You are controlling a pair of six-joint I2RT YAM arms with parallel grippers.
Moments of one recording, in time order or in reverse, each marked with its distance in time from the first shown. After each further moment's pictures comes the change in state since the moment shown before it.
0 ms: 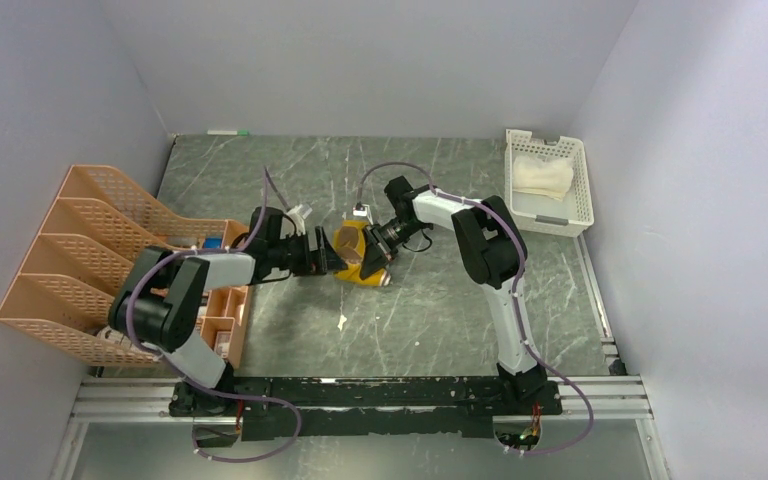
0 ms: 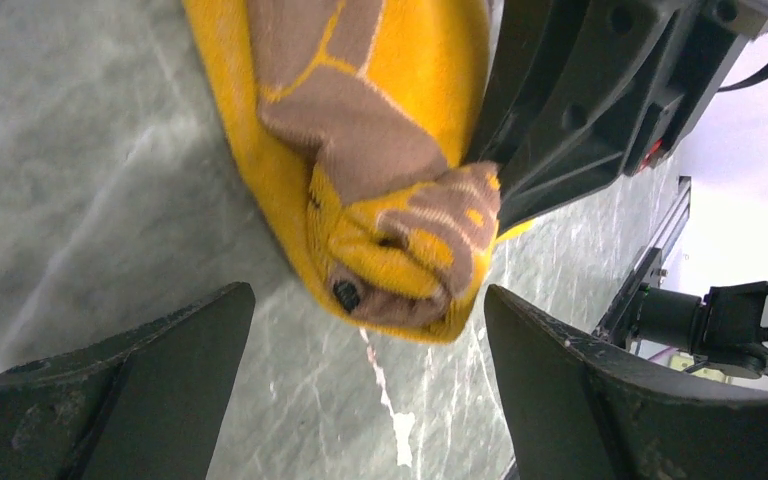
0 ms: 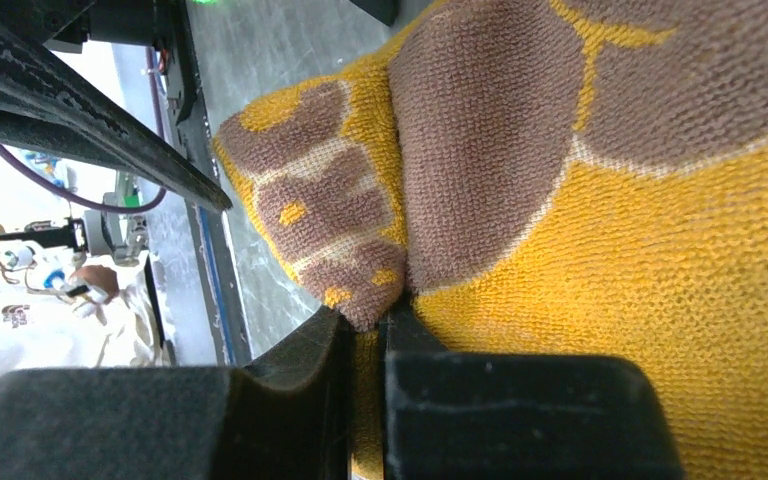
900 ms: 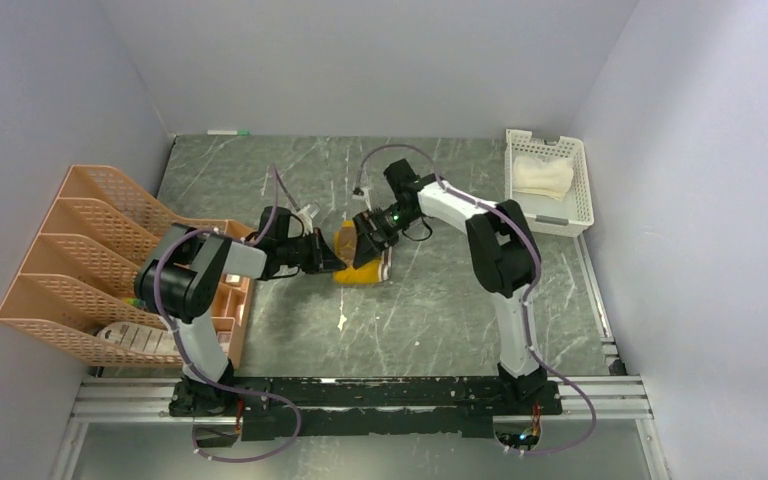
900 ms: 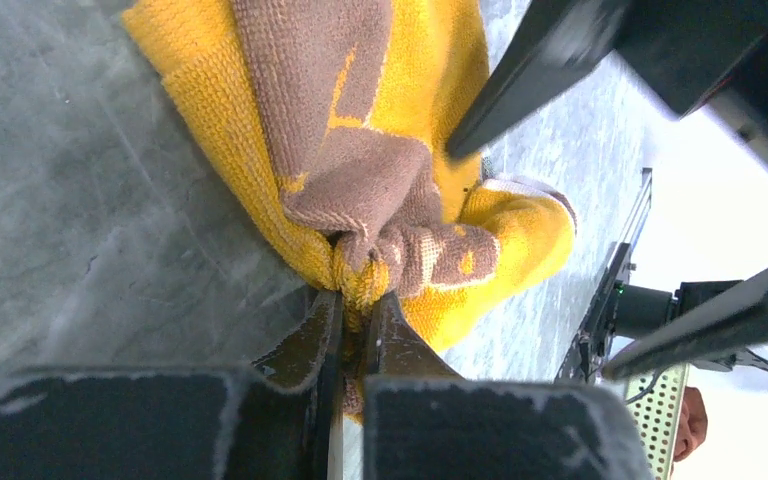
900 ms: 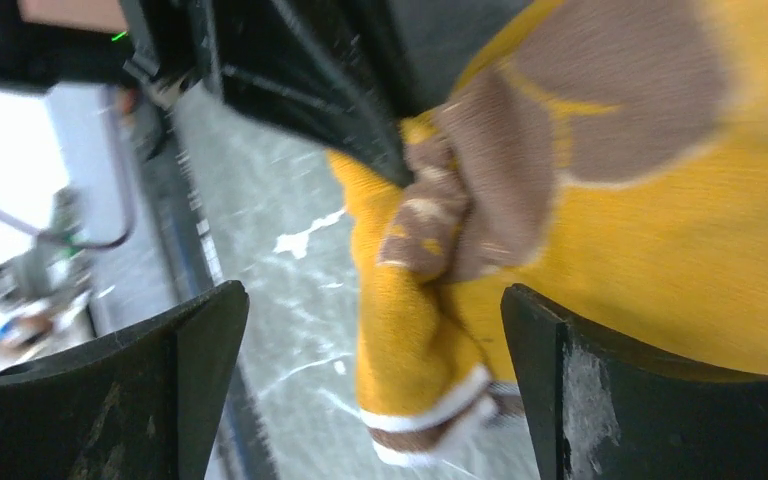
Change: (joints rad) left arm -0.016 0.214 0.052 0.215 0.095 -0.063; right arm 0.011 -0.094 0.009 0.020 0.065 0.082
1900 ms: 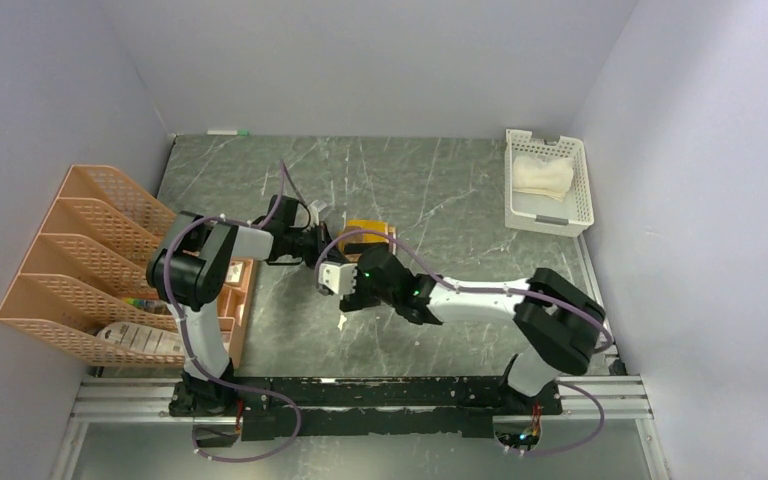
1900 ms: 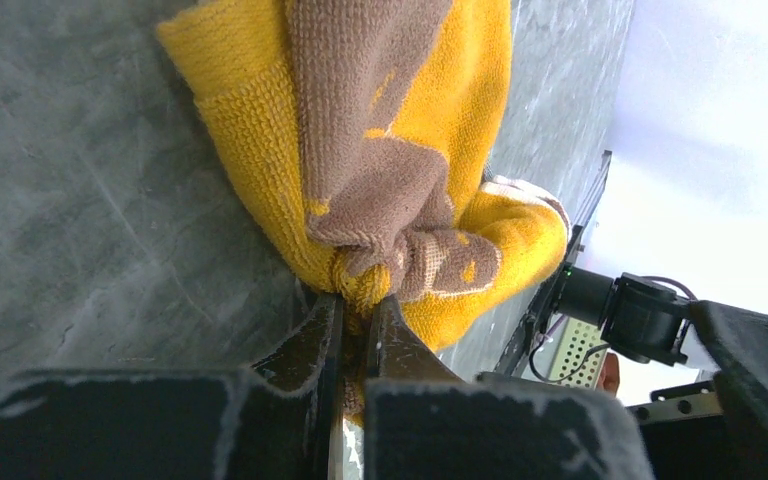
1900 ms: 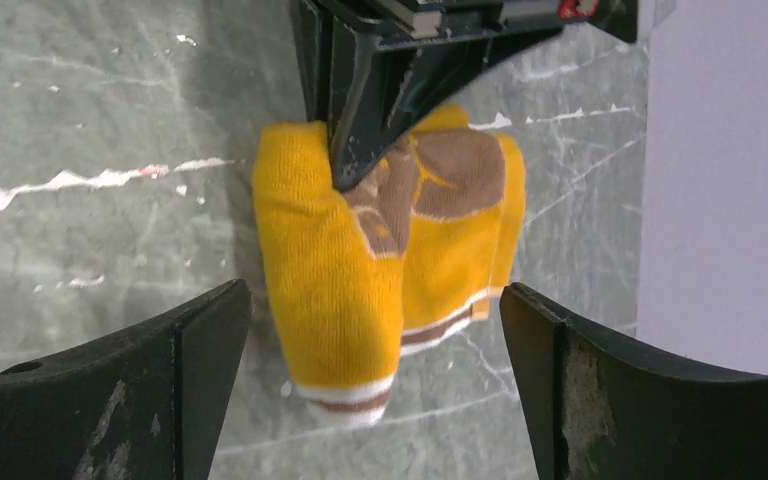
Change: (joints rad) left arm 0.005 0.104 0.196 -0.264 0.094 -0.026; right arm 0.511 -0.647 -0.817 0.909 1.198 -0.558
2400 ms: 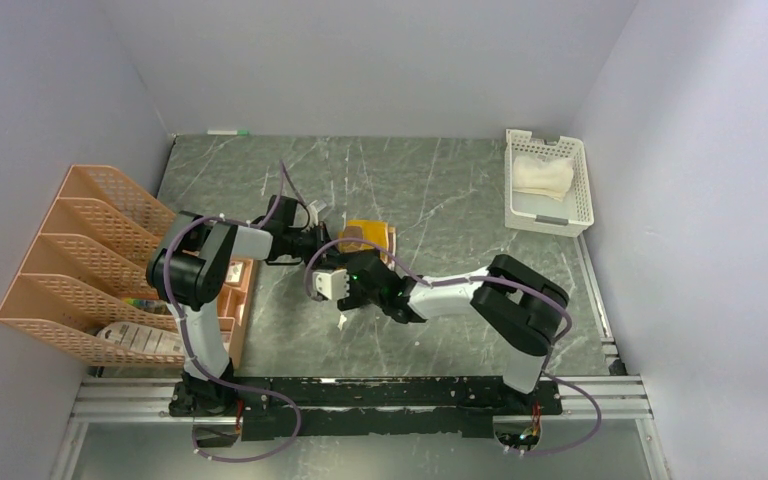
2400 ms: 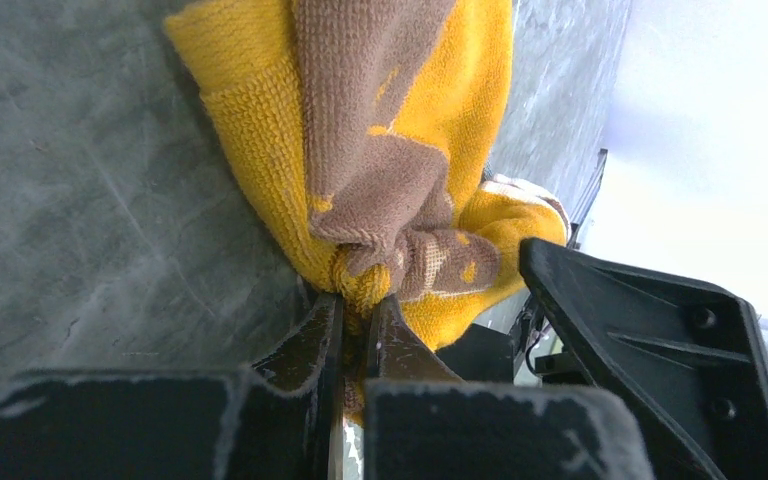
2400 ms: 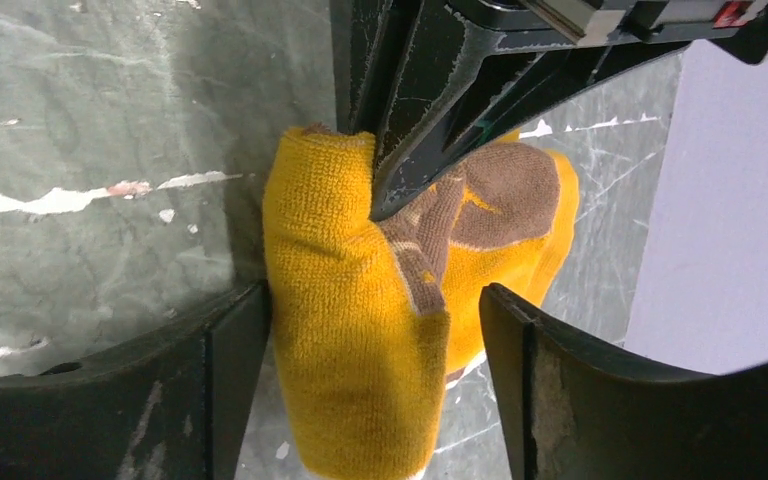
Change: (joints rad) left arm 0.008 0.005 0.005 -0.008 0.022 0.000; right arm -0.005 0.216 0.032 0.133 0.045 -0.124
